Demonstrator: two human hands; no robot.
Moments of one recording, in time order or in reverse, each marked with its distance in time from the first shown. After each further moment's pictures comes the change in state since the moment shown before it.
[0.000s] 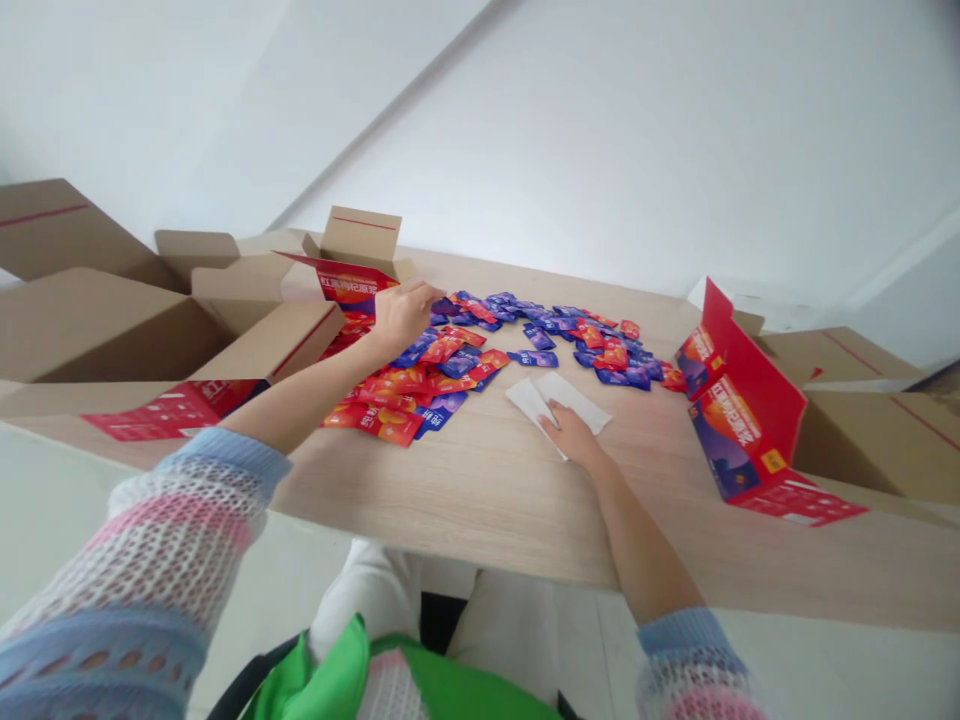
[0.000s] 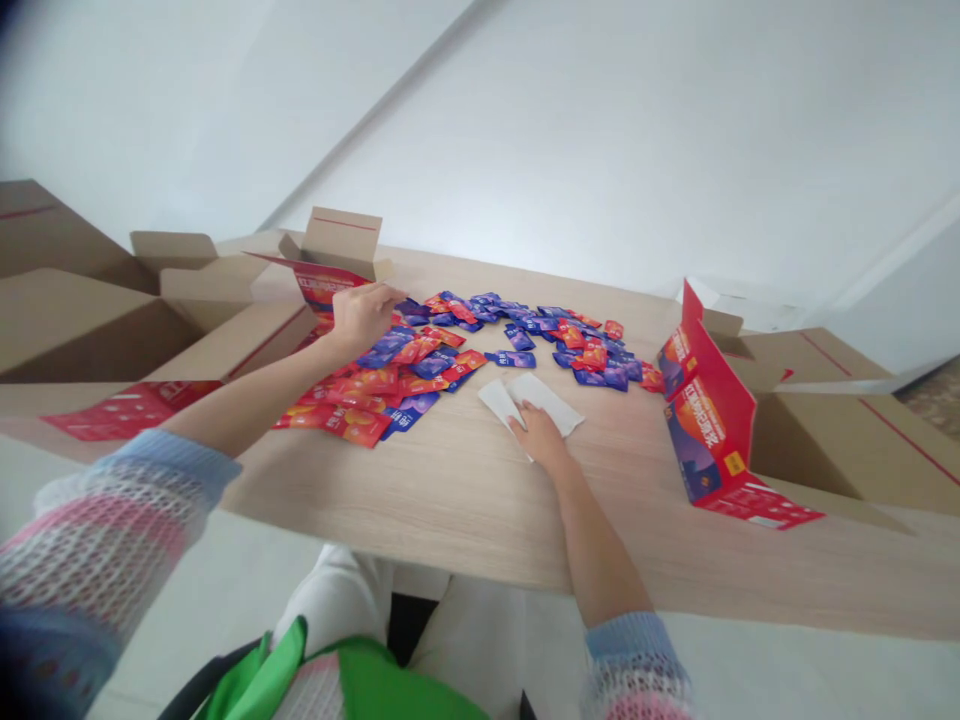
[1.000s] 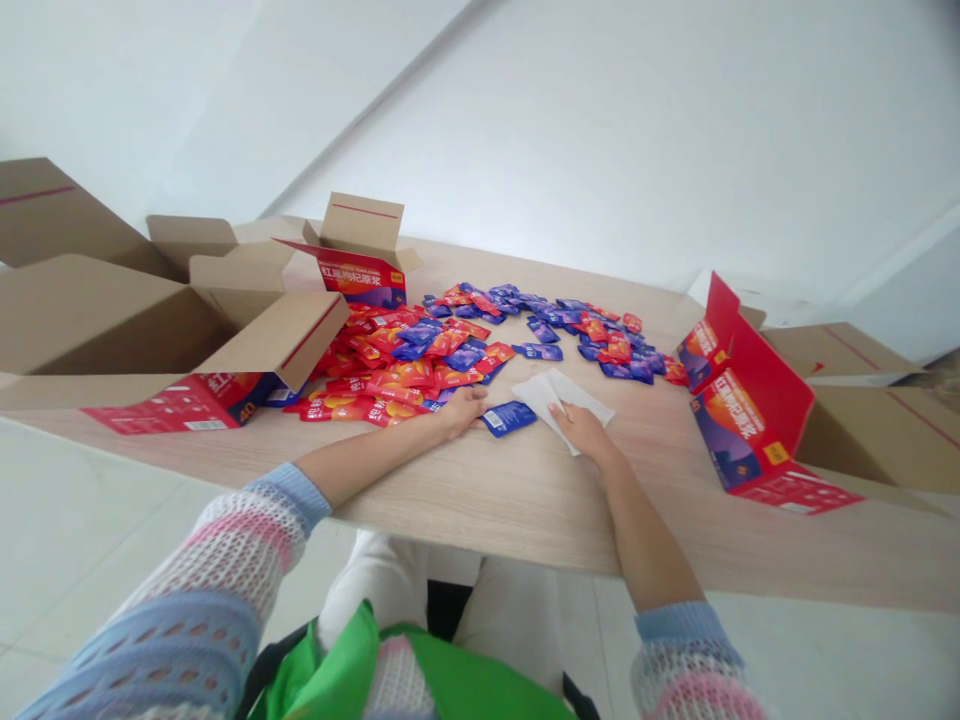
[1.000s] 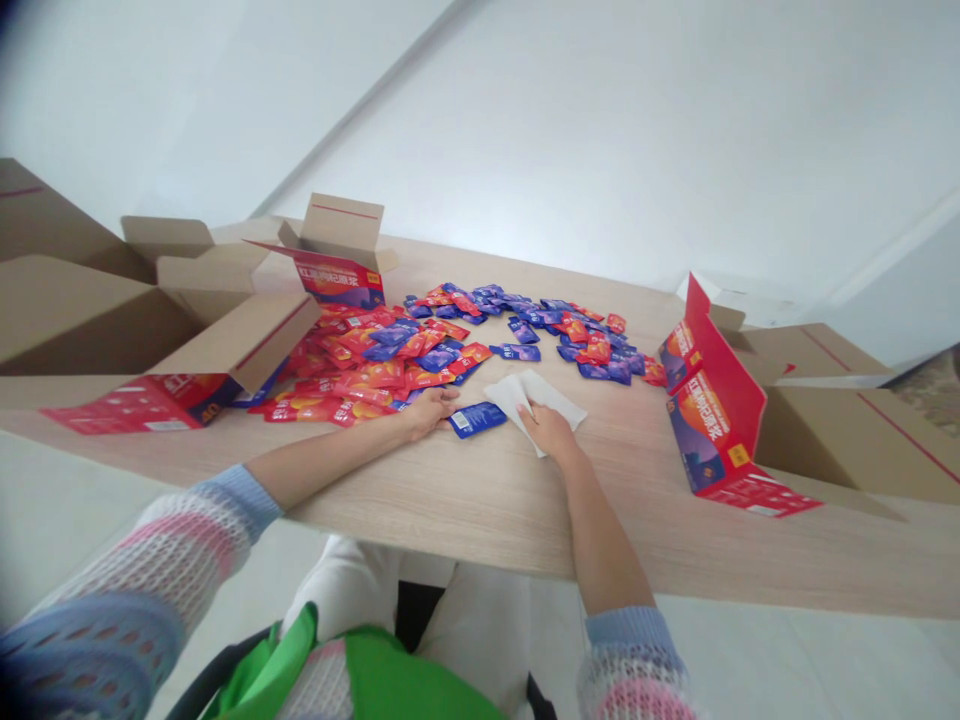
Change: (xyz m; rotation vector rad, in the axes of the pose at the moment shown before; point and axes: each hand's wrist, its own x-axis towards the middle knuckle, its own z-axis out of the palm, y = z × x) left_hand -0.135 0.075 0.104 -1.288 -0.577 -1.111; right_hand -0.010 -0.015 -0.017 -0.027 -0.022 0.127
